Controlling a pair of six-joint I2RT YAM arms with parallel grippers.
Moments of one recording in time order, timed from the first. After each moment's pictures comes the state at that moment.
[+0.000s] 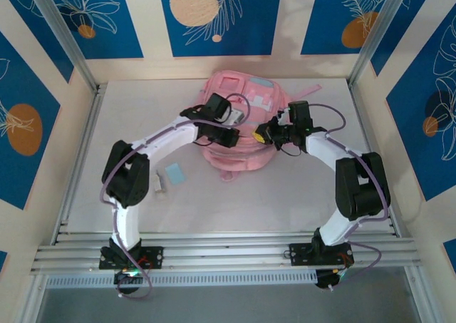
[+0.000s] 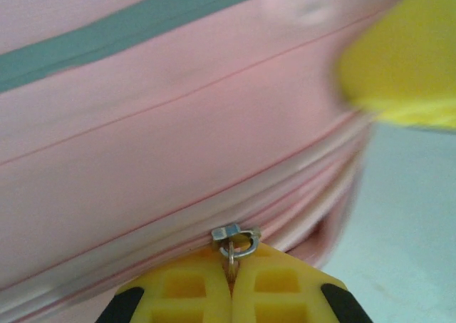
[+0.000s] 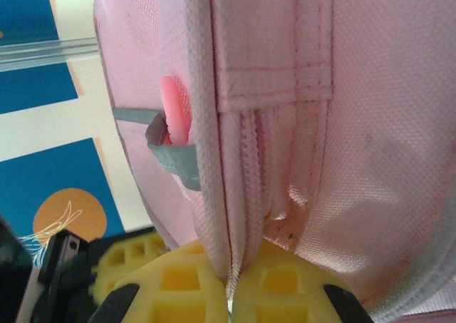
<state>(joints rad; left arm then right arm) -0.62 1.94 1.61 -0.67 0.24 -0.12 0.20 1.63 1.01 -0.15 -0.71 1.05</state>
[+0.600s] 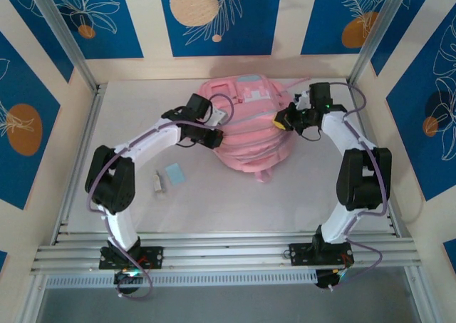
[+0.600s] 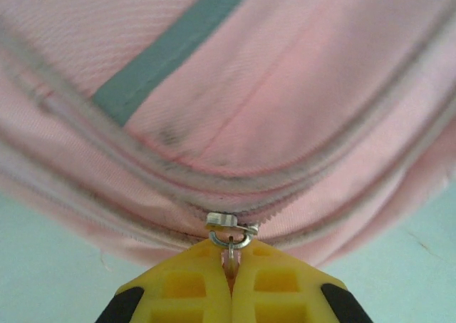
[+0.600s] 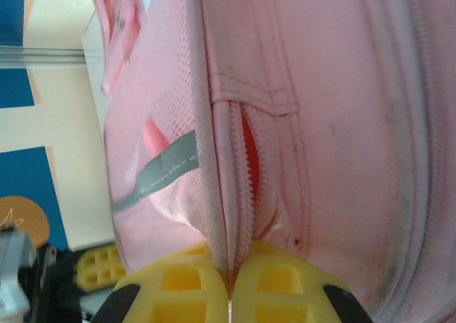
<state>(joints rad) -0.56 1.82 1.45 -0.64 0.28 -0.02 0.02 1.74 1.35 -0.58 -0.71 0.62</state>
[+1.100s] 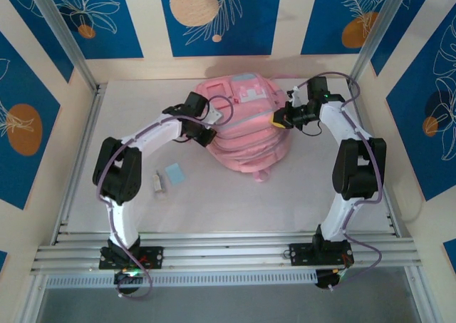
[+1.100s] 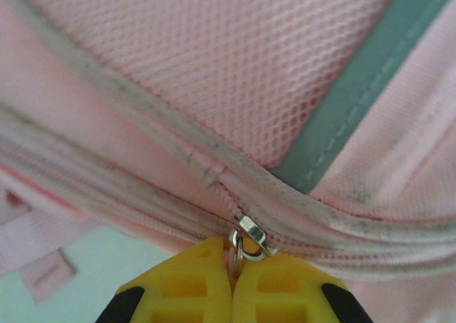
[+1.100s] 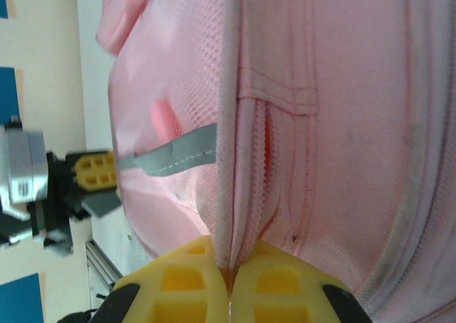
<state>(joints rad) -0.48 1.94 1.53 -0.65 0.11 0.20 0.02 1.84 1.49 -0.77 -0.78 0.29</state>
